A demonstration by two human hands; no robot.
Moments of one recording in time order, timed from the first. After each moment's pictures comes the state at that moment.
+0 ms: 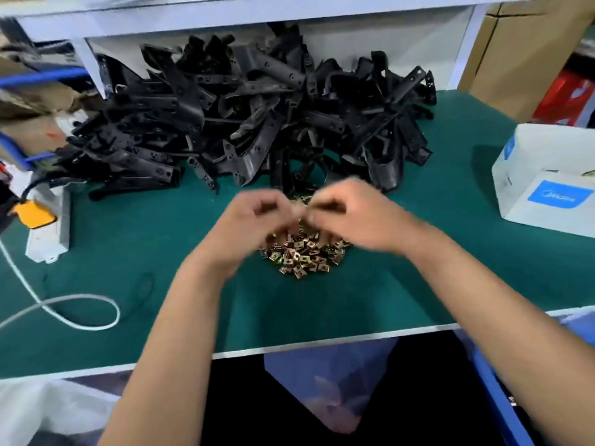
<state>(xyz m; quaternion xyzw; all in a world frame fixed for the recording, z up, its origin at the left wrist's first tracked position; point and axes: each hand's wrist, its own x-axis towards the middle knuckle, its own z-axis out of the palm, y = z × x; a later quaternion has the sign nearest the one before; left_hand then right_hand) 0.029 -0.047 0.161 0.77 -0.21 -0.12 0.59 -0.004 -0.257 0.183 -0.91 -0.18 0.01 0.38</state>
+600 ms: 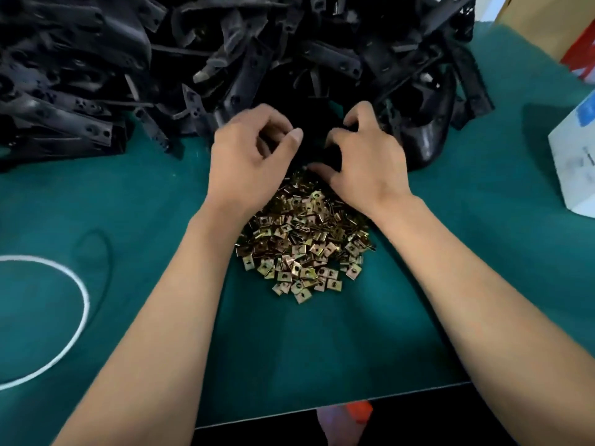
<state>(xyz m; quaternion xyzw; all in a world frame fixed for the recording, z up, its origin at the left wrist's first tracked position) 0.147 -0.087 0.111 0.85 -0.21 0.20 0.44 0.116 -0.269 0.105 -0.98 0.00 -0.20 0.08</state>
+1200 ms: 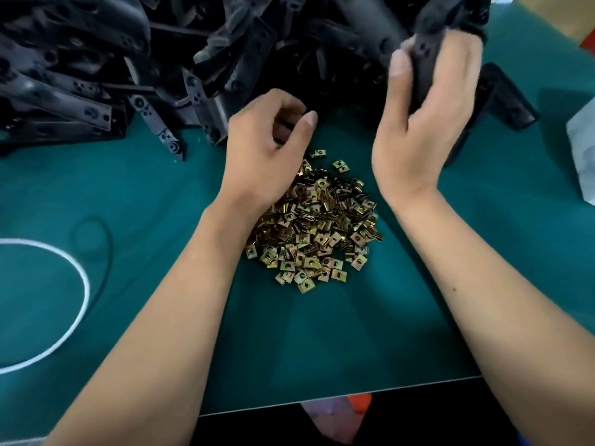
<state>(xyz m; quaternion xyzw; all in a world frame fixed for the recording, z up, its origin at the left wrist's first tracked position) 0.137 -0.100 0.108 0.82 -0.20 0.15 0.51 0.110 -0.270 0.120 -0.75 0.00 -0.57 0.34</state>
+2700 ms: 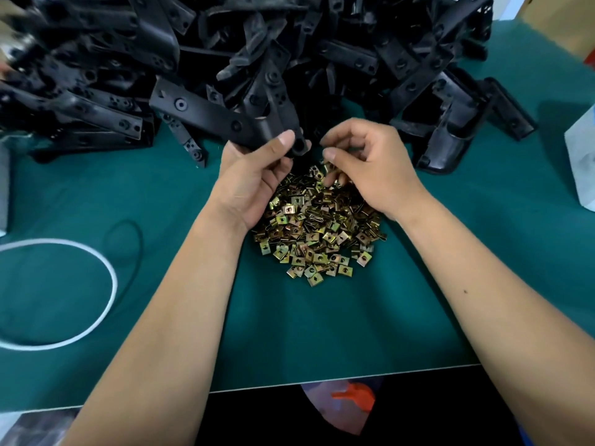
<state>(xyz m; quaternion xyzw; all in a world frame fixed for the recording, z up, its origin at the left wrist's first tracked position) 0.129 -0.072 0.100 0.45 -0.08 -0.11 0.88 0.104 -0.265 0.098 -0.80 -0.10 -0.12 0.58</state>
